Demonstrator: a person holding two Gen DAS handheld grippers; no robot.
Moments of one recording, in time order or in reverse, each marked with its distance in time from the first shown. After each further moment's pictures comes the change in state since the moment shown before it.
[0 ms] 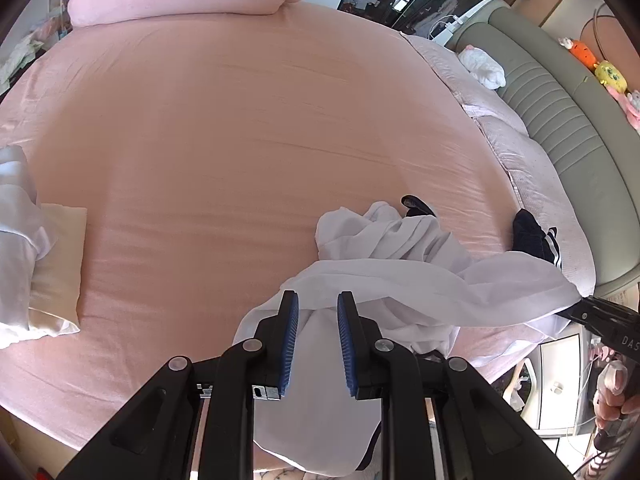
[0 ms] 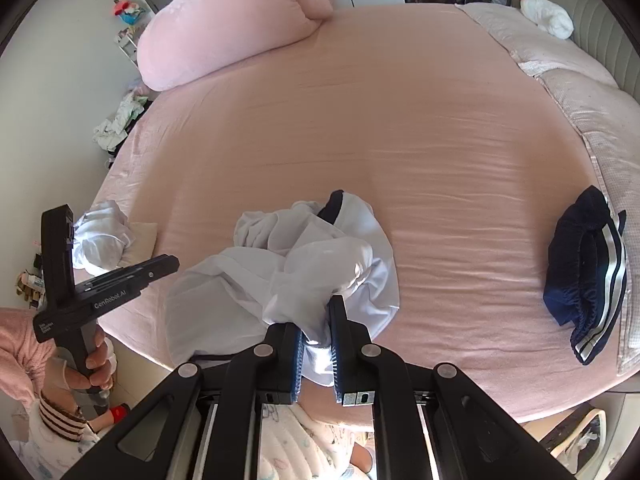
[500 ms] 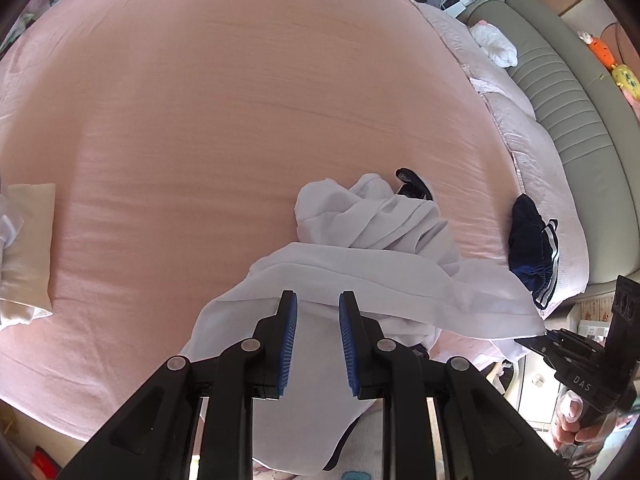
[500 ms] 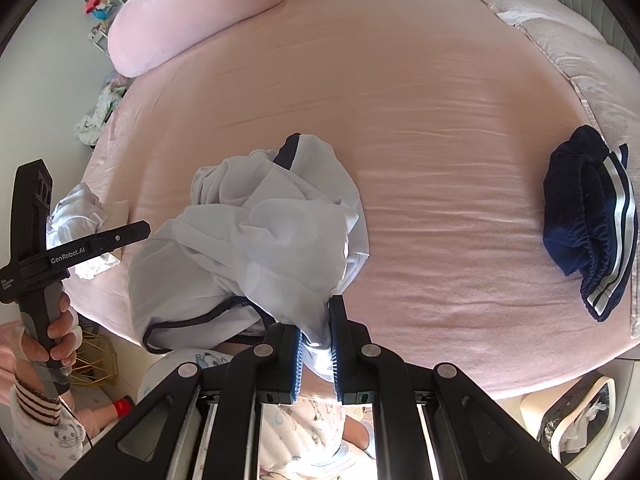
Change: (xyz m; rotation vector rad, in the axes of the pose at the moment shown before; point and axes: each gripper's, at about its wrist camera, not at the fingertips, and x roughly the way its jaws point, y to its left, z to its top) left arm 0.019 0.001 0.006 -0.058 0.184 -0.011; right arm 0.028 -0.037 -0.025 0.069 0.094 -0.016
